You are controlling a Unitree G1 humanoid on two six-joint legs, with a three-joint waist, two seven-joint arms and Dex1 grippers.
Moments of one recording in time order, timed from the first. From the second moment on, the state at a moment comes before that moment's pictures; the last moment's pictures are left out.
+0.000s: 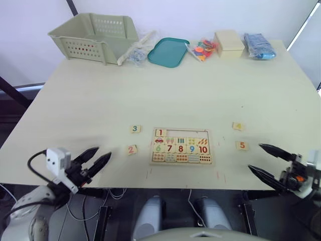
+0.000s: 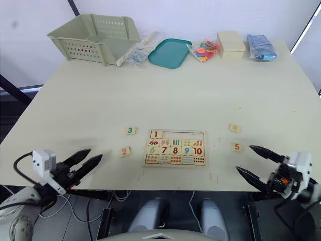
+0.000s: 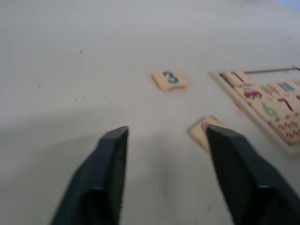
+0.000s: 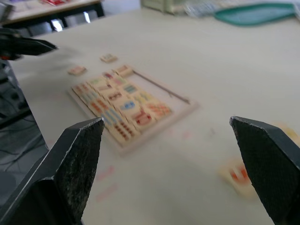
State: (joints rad) left arm 0.39 0.49 0.56 -0.29 -0.55 0.38 -0.92; right arm 0.47 -0.61 -0.45 -0.30 0.70 0.10 1.13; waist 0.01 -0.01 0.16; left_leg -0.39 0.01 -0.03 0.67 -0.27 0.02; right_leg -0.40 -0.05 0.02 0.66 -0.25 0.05
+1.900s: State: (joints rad) left arm -0.21 0.90 0.00 0.19 -0.23 0.07 -1.36; right arm 0.45 -0.73 -0.44 -0.57 0.80 0.23 1.26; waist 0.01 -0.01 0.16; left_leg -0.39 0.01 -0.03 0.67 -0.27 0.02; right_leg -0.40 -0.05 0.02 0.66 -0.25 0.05
